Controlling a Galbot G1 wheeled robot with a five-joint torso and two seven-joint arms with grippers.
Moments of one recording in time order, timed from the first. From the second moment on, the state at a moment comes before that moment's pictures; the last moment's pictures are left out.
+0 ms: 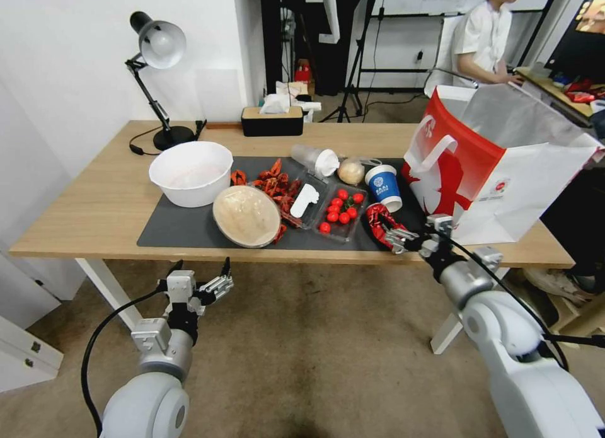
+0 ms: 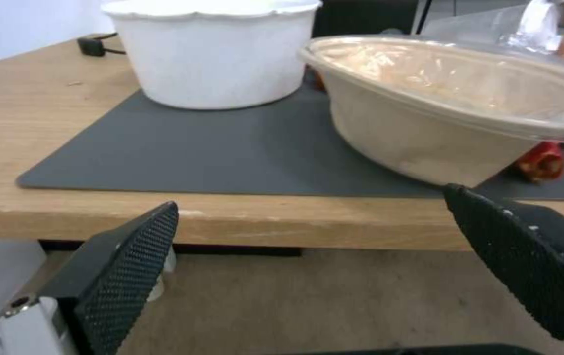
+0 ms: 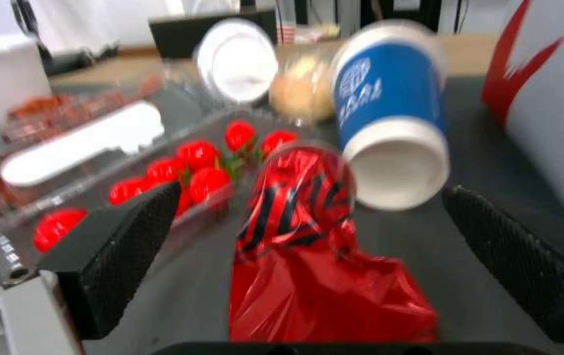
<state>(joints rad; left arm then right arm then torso) 1.63 -1.40 -0.54 -2.20 -0.24 0.23 -0.12 -1.18 1.17 0.50 1.92 0.48 -0.38 -0.13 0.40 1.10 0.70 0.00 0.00</state>
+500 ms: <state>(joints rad) 1.63 -1.41 -0.54 -2.18 -0.23 0.22 -0.12 -1.17 1.18 0.48 1.92 0.46 -0.48 -0.05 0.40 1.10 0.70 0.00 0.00</state>
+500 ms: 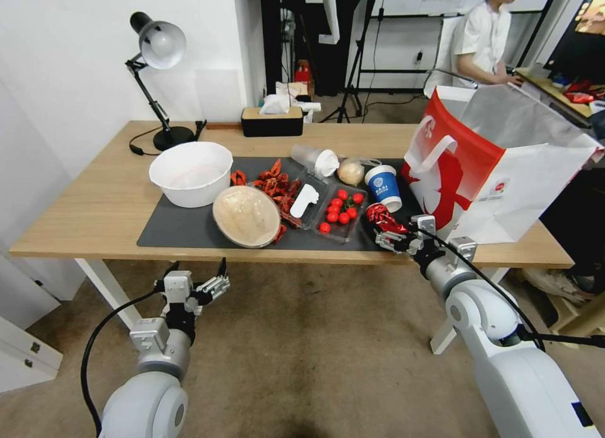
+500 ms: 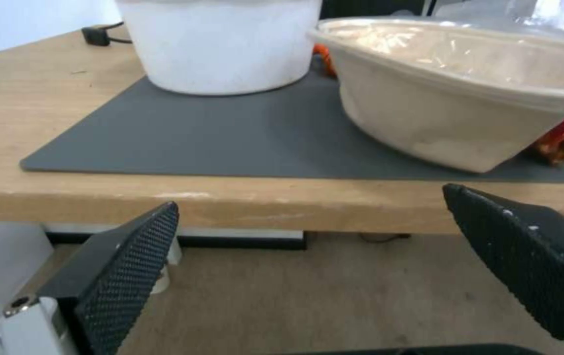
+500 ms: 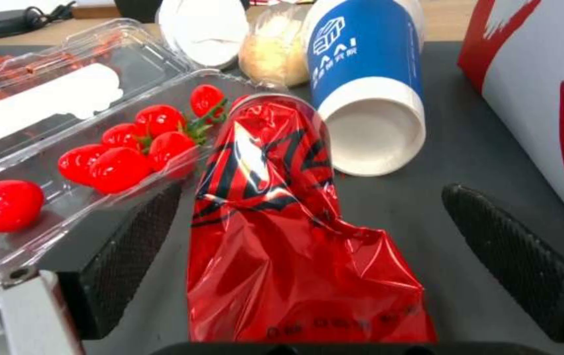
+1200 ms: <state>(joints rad) 1.63 -1.42 -0.54 -2.16 -0.22 0.19 -0.12 -1.20 1.16 0.49 1.97 0.46 -0.53 -0.04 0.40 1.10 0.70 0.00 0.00</state>
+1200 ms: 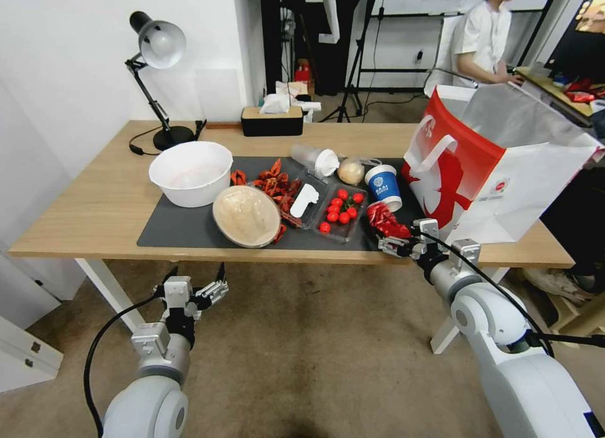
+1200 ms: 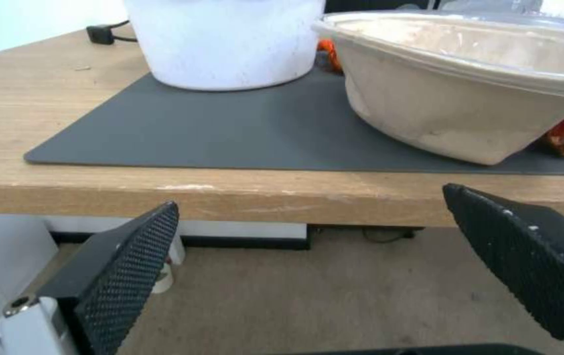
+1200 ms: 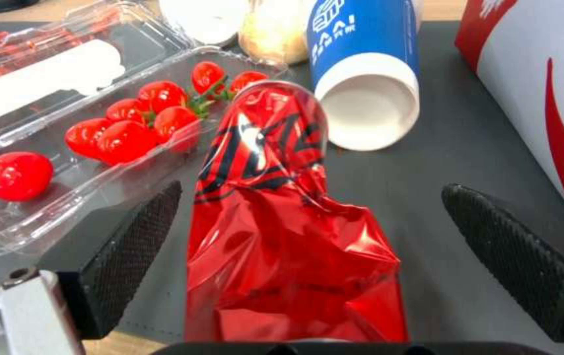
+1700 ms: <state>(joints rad) 1.63 -1.42 -0.54 -2.16 -0.21 0.18 -0.13 -1.20 1.16 0.49 1.97 0.47 -0.54 -0.03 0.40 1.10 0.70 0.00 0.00</state>
